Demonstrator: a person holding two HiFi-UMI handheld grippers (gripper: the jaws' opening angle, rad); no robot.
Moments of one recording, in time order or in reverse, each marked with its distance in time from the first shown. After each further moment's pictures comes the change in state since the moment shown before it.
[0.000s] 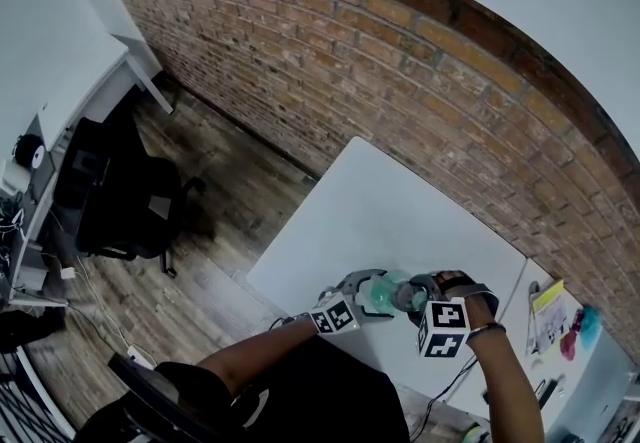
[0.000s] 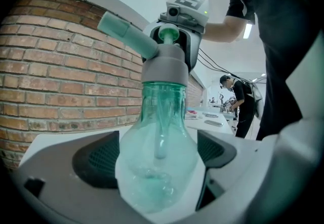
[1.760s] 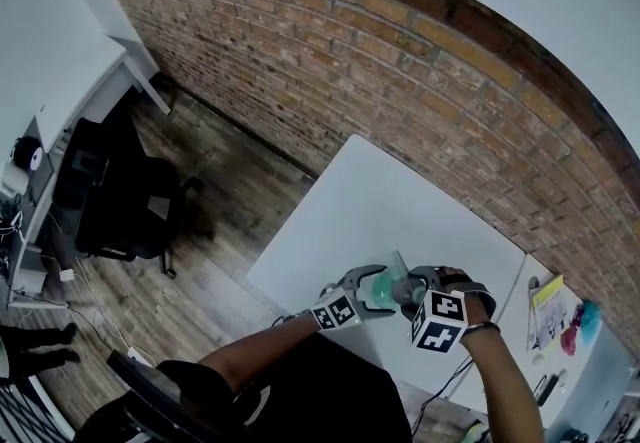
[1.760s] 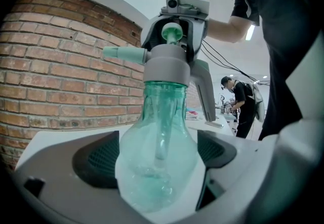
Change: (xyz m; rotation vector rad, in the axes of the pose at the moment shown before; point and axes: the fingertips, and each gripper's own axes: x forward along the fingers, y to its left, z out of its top) left arm 0.001 0.002 0.007 -0.008 -0.002 -0.003; right arm -0.010 -0.010 0.014 0.197 -0.019 -0.022
